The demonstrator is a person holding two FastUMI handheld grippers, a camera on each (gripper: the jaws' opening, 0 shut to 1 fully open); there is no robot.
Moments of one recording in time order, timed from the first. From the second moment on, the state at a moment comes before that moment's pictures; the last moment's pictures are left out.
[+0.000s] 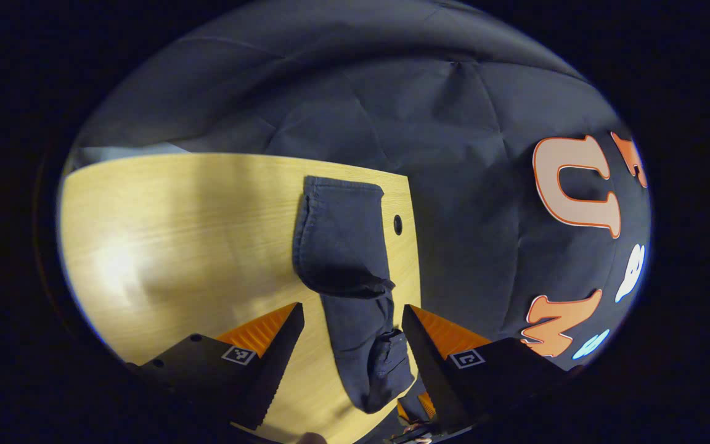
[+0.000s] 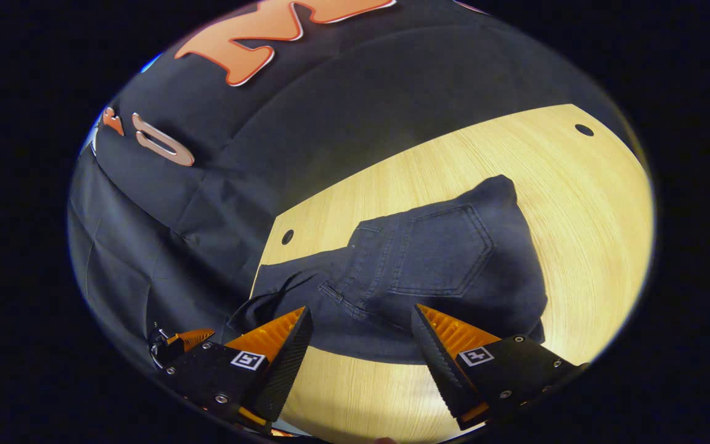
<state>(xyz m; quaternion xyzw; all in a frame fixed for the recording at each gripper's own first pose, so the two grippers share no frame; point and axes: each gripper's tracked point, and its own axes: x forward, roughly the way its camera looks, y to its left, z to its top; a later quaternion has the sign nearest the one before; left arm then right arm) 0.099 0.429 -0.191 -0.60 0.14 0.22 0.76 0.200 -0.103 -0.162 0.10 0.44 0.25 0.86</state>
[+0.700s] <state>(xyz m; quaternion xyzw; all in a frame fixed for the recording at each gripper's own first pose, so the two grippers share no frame) 0.146 0.507 -0.250 -0.56 0.12 0.30 0.76 0.238 -0.133 -0.155 0.20 0.45 0.20 0.85</state>
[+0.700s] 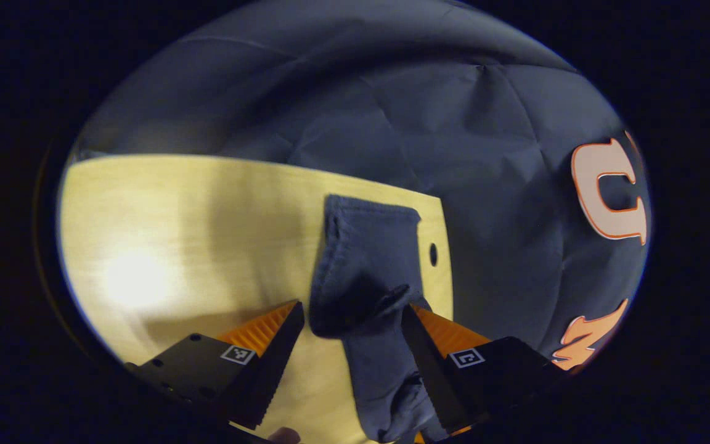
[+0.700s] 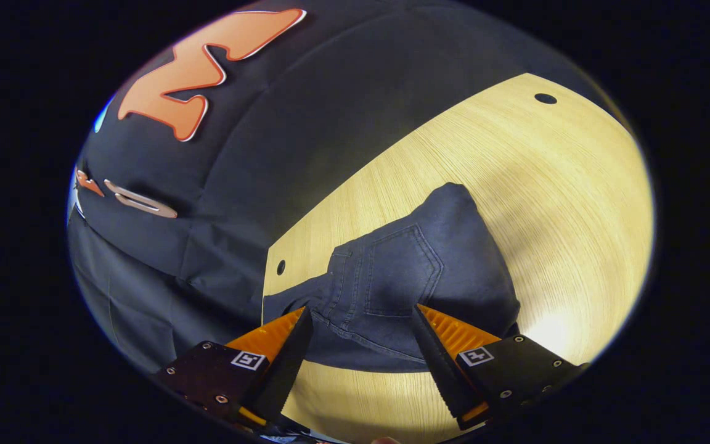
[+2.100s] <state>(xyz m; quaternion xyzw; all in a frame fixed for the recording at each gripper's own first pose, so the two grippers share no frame) 0.240 0.485 -0.109 -0.43 0.15 0.09 0.89 0.219 -0.129 -0.139 0.24 0.44 0.17 0.85</state>
